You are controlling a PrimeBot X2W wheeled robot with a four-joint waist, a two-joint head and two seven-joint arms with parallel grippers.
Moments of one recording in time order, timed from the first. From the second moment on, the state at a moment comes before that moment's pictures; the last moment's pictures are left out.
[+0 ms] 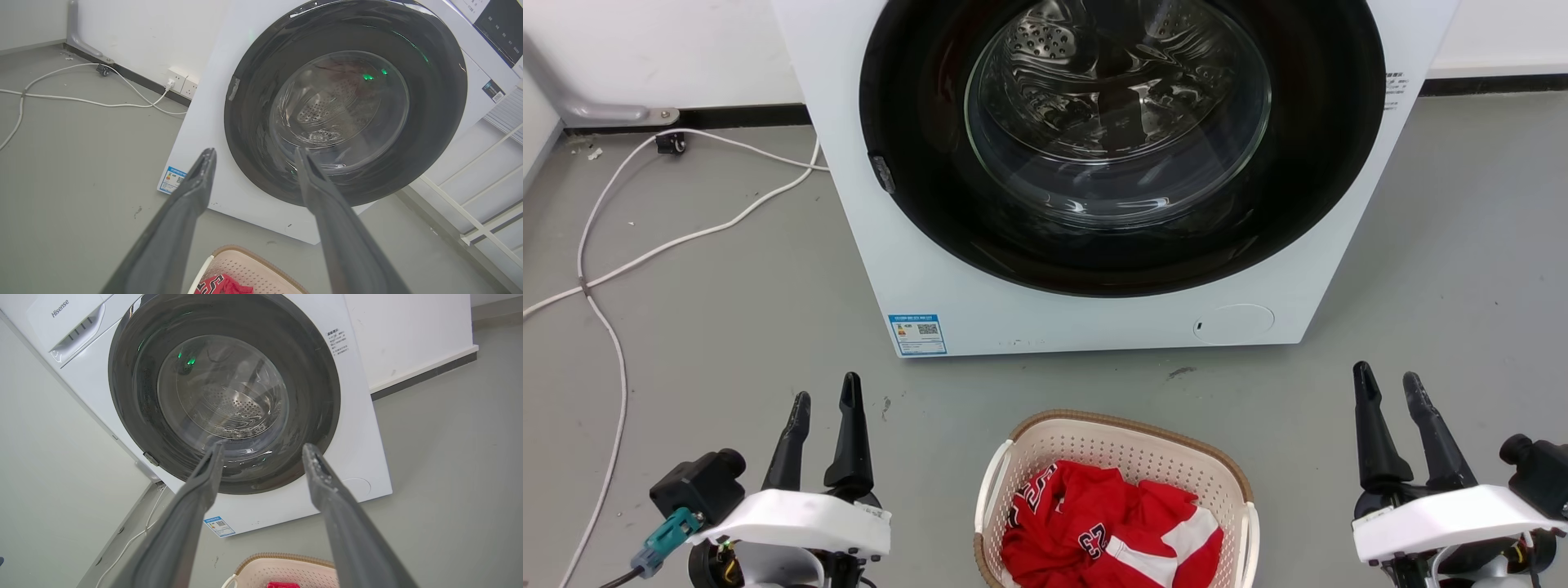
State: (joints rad) left arm -0.03 0.05 -0.02 0.08 -0.60 -0.02 -0.12; right arm -0.01 -0.04 -0.03 0.06 0.52 0.13 -0.12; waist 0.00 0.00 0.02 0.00
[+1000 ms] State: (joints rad) left arm -0.01 0.06 -0.07 0.06 -0.27 0.03 -0.20; right arm 0.03 -0.05 -0.01 0.01 0.18 0.13 -0.20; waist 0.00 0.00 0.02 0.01
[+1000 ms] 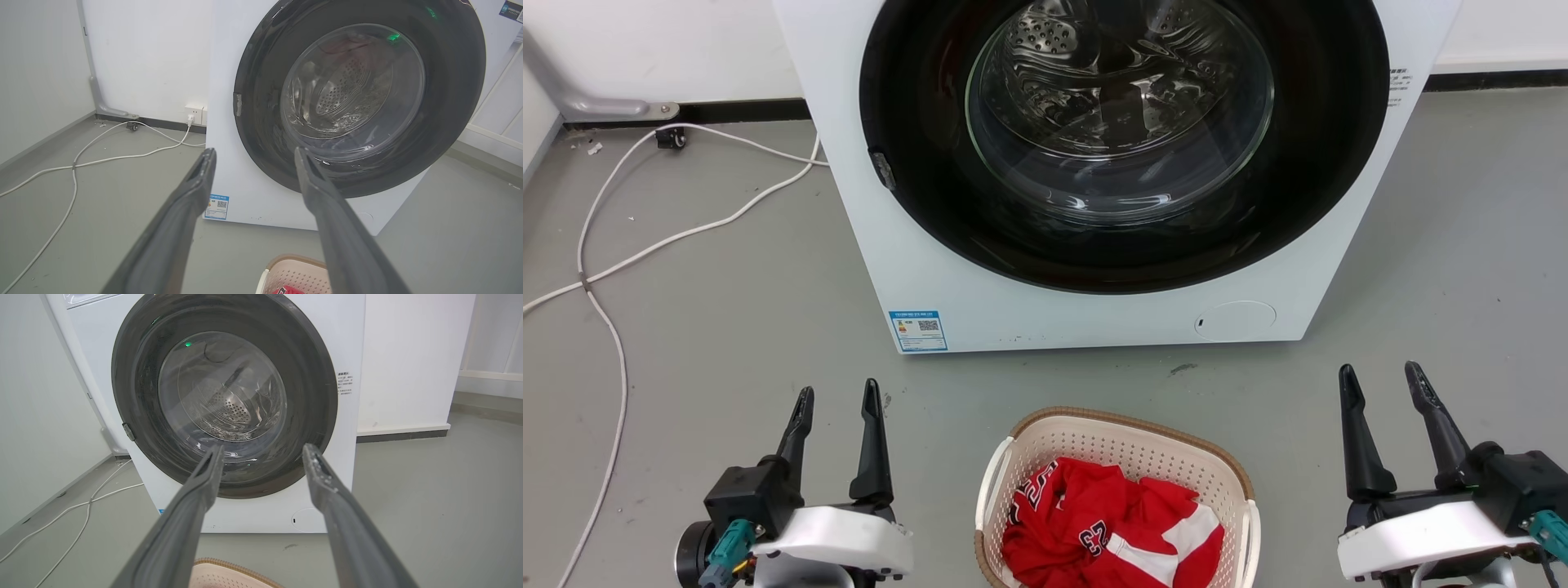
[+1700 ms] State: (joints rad) left arm 0.01 0.06 -0.08 0.04 -0.10 0.05 -0.24; right arm 0.04 -0.05 -0.01 -0.01 0.01 0.13 -0.24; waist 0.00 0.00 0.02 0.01
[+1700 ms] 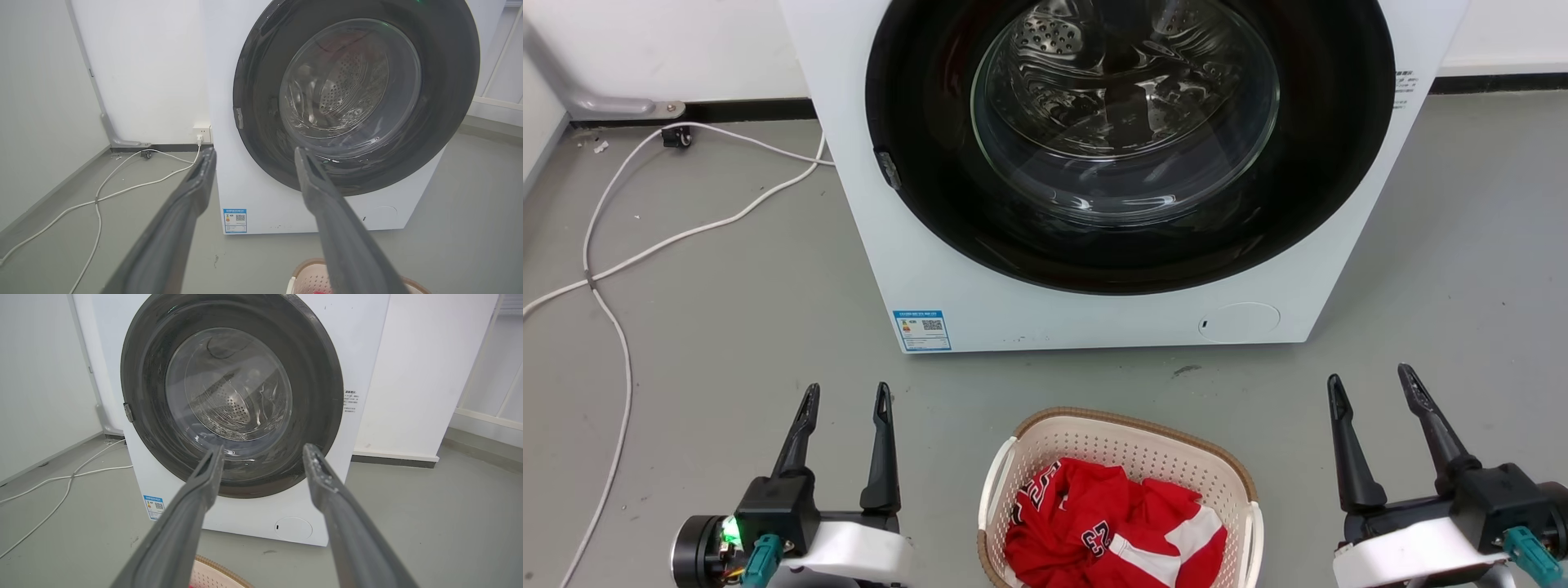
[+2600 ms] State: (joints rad) left arm 0.03 0.06 -0.07 0.04 -0.01 0.06 -0.26; right arm 0.05 -0.05 0.00 -0.02 -0.07 0.13 -0.26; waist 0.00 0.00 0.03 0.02
